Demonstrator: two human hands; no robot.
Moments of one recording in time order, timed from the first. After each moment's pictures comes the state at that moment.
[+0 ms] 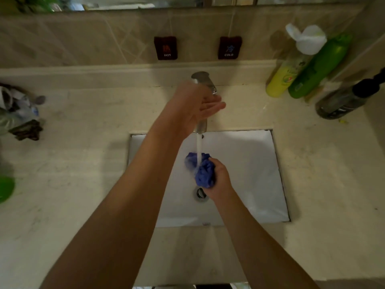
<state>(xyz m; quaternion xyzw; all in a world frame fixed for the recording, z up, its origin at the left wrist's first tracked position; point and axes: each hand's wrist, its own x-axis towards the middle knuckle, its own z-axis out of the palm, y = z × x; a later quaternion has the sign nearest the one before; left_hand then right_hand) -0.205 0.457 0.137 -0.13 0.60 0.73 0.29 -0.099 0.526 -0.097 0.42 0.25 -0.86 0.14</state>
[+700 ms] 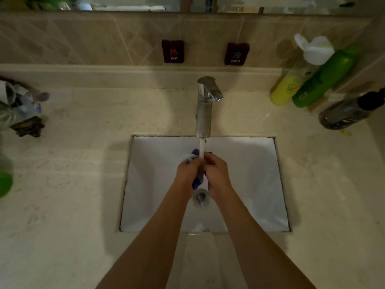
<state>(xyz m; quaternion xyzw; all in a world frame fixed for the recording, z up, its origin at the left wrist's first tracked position) -0.130 0.438 -0.044 -0.34 0.58 0.68 0.29 -0.115 0.521 -0.069 0.36 0.60 -0.71 0.09</state>
